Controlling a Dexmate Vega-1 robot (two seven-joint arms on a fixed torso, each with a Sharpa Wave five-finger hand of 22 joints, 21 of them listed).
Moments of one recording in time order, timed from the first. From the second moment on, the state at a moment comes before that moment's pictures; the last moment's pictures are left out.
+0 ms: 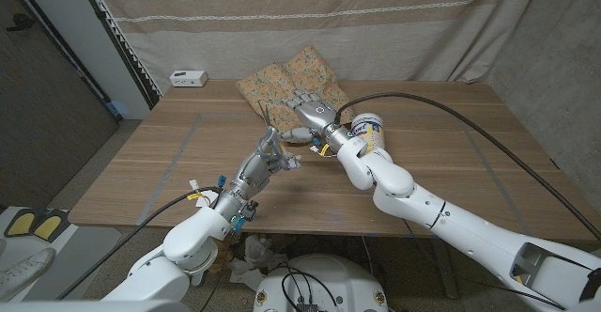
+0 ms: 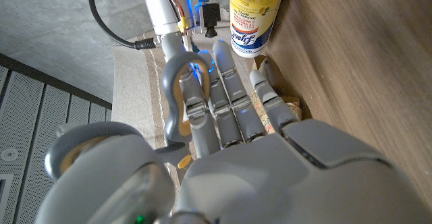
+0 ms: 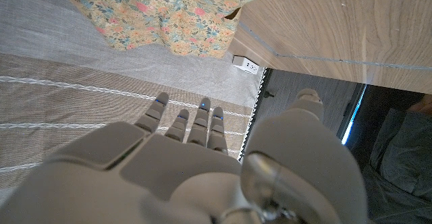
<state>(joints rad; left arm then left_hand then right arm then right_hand) 1.50 0.79 0.30 -2.12 -0.60 -0.27 0.11 0.41 -0.18 -0.35 -0.13 0.35 1.27 0.08 0.38 0.69 0.88 -0.02 0.92 0.96 0.80 -0.09 0.66 0.74 0.41 0.07 0.25 0.29 -0.72 -0.54 -0.90 -1.87 -0.97 -0.27 -0.07 0.63 0.07 -0.25 -0.03 0.51 0.14 0.00 0.22 0.20 0.19 0.00 0.28 0.26 -0.04 -0.01 0.20 0.20 -0.03 0.12 0.34 0.17</state>
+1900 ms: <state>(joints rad) 1.64 0.78 0.23 -2.11 -0.59 -0.39 0.11 0.42 -0.17 -0.35 -0.13 0.36 1.27 0.08 0.37 0.70 0.88 -0.02 0.92 0.96 0.80 -0.09 0.67 0.73 0.41 0.07 0.25 0.29 -0.59 -0.41 -1.00 -1.70 -0.98 -0.32 -0.02 0.64 0.09 -0.26 -0.04 0.51 0.17 0.02 0.22 0.20 0.22 0.00 0.28 0.23 -0.02 -0.03 0.20 0.19 0.01 0.11 0.31 0.17</state>
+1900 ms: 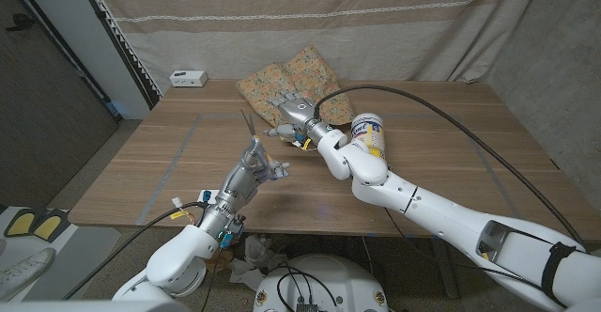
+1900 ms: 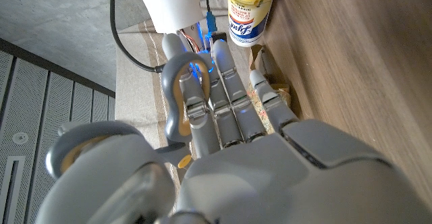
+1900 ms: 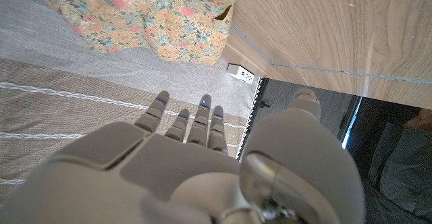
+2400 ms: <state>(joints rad) 1.66 0.78 0.22 -2.11 -0.59 -0.39 0.10 0.42 -0.17 -0.35 -0.13 0.36 1.27 0.09 0.36 0.70 0.88 -0.02 0.92 0.96 0.80 -0.09 0.68 0.73 0.41 0.07 0.24 0.29 -0.55 -0.38 -1.05 -1.64 -0.98 -0.37 -0.01 0.64 0.09 -0.26 -0.03 0.51 0.17 0.05 0.22 0.20 0.22 0.05 0.28 0.22 -0.01 0.00 0.20 0.19 0.03 0.14 0.29 0.17</state>
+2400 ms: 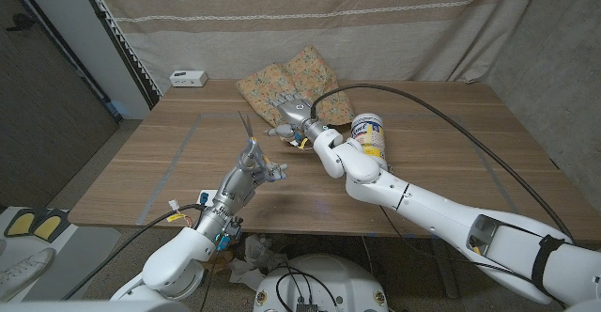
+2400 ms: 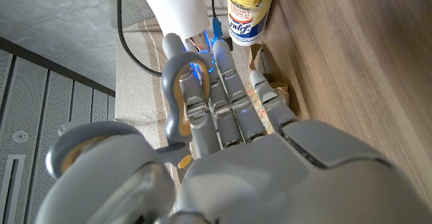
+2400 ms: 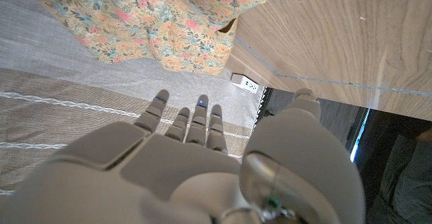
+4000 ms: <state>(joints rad) 1.64 0.77 0.23 -2.10 -0.59 -0.39 0.07 0.42 -0.17 -0.35 -0.13 0.37 1.27 0.09 0.35 0.70 0.88 -0.02 0.92 0.95 0.80 -0.09 0.68 0.73 0.41 0.06 0.24 0.29 -0.50 -0.32 -1.14 -1.55 -1.02 -0.51 0.00 0.67 0.09 -0.28 -0.06 0.52 0.22 0.14 0.21 0.19 0.31 0.10 0.28 0.19 0.26 0.05 0.21 0.18 0.31 0.11 0.29 0.17</state>
